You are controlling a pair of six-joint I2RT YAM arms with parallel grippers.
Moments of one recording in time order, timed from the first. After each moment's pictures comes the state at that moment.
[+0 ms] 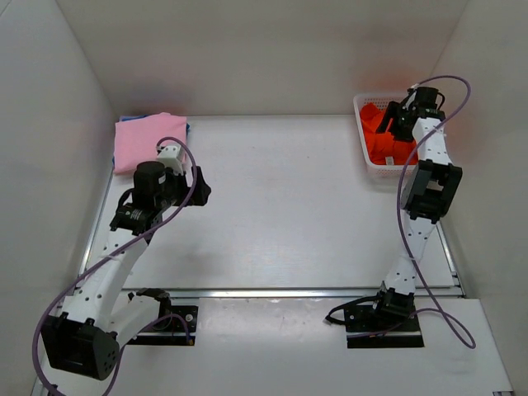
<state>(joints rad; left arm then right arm) -0.22 0.96 0.87 -0.40 0.12 -0.19 -0.25 2.26 2.08 -0.61 -0.26 0.15</state>
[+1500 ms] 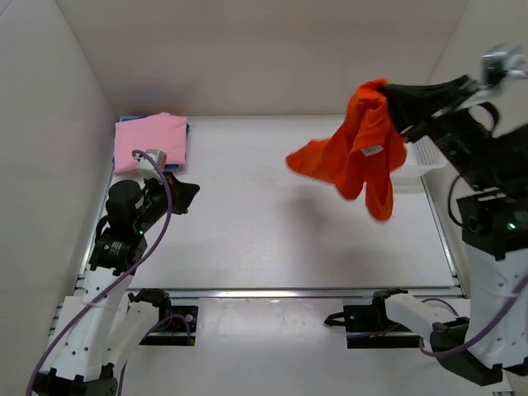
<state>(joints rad) -0.21 0.71 0.85 -0.36 0.30 -0.32 0.17 1.09 1.88 -0.42 -0.44 0.24</state>
